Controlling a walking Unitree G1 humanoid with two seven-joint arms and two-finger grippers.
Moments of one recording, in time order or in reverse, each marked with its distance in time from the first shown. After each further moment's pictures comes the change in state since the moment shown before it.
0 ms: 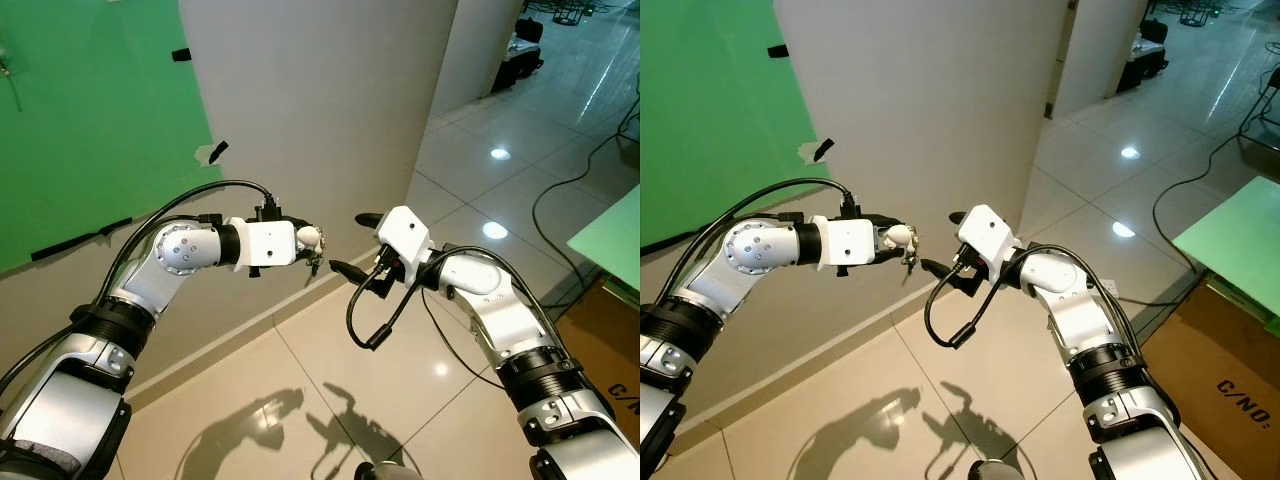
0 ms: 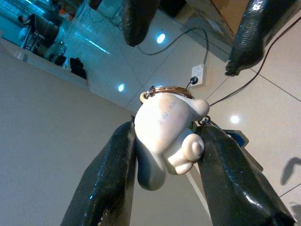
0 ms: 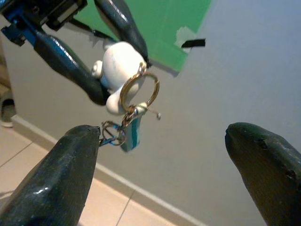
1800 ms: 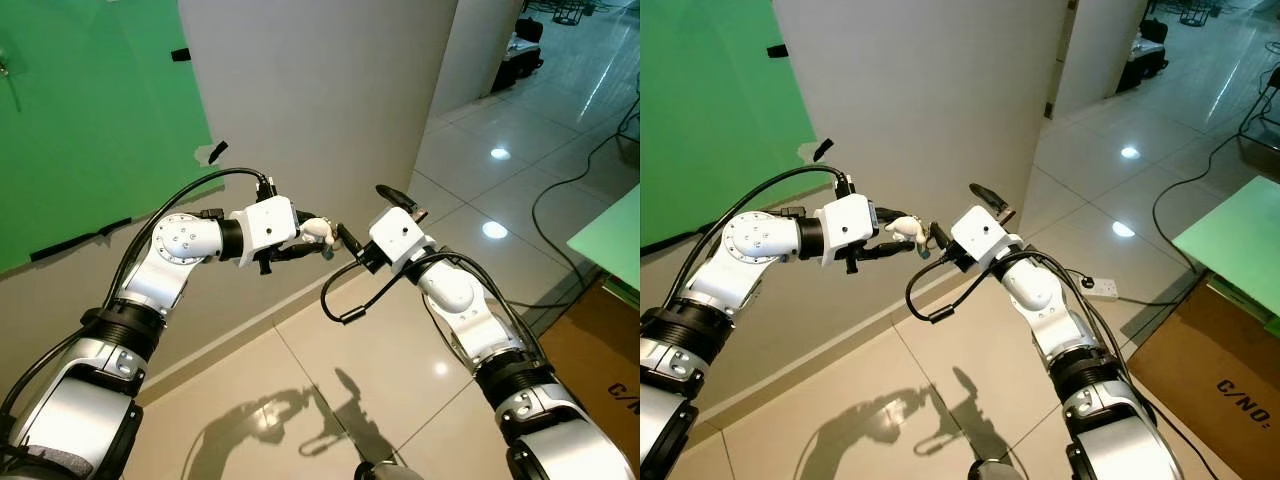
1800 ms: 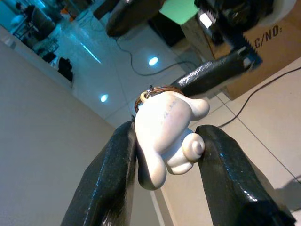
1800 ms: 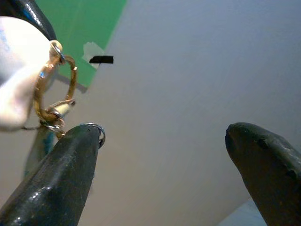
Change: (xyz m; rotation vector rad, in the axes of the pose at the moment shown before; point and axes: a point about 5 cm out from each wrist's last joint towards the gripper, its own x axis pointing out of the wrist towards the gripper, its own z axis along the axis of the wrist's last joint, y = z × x) left arm 0.003 0.006 0.010 -0.243 -0.109 0.009; right arm 0.015 0.000 -0.009 -0.176 -0.086 -0.423
